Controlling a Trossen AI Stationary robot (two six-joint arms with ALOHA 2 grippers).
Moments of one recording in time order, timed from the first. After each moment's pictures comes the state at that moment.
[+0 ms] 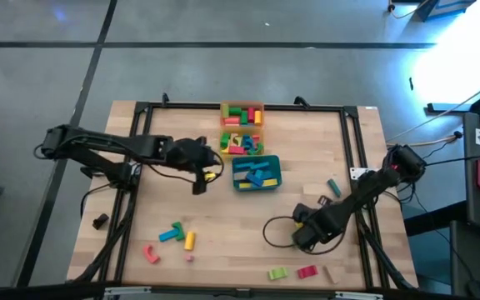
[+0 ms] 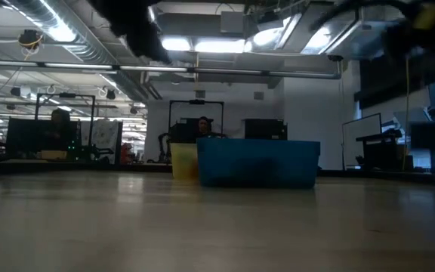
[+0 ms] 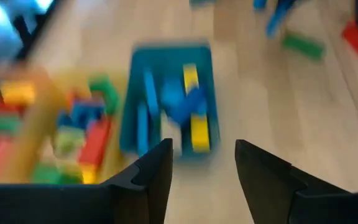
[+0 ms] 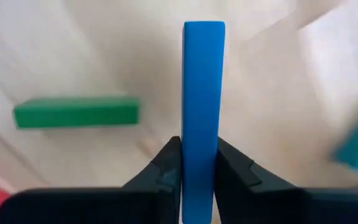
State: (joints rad) left arm -0.04 1.23 0.96 -0.43 -0.13 -0.04; right arm 0.63 1.68 1.14 -1.09 0.05 1.18
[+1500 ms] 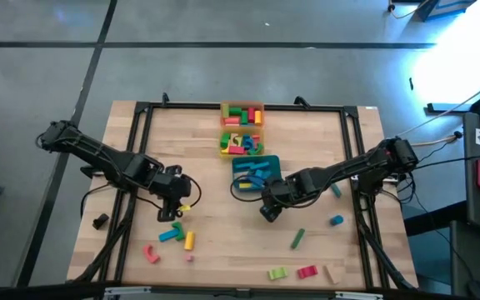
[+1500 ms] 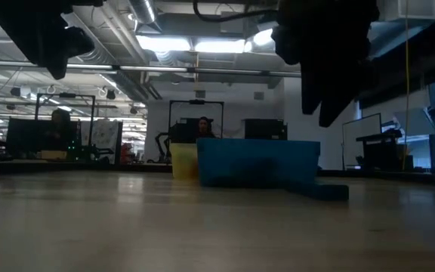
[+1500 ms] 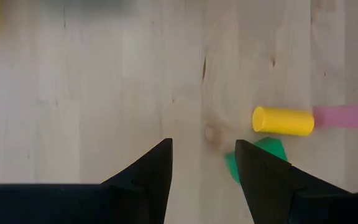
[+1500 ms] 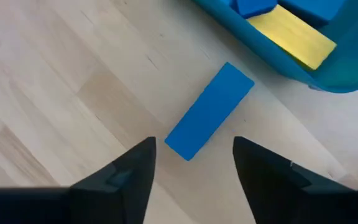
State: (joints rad) left arm -0.36 1.18 0.96 -0.93 -0.07 -0.37; right arm 0.27 1.69 1.25 -0.81 0.07 1.06
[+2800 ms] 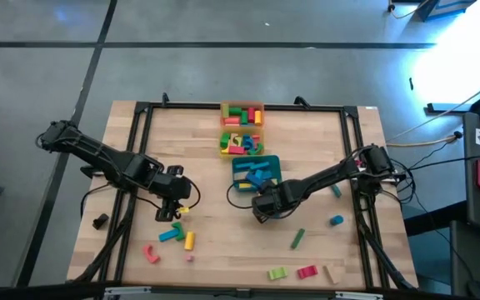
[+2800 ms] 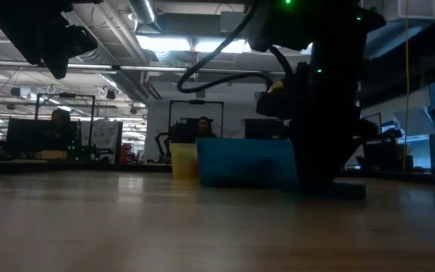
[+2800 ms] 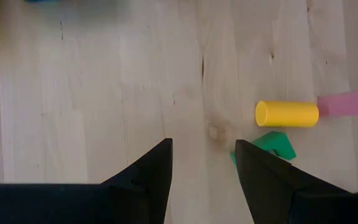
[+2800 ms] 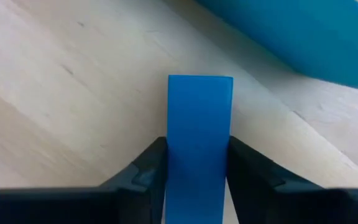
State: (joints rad) left arm -0.36 1.18 0.96 -0.93 -0.07 -0.29; right arm 0.27 1.93 1.22 -0.70 0.11 1.17
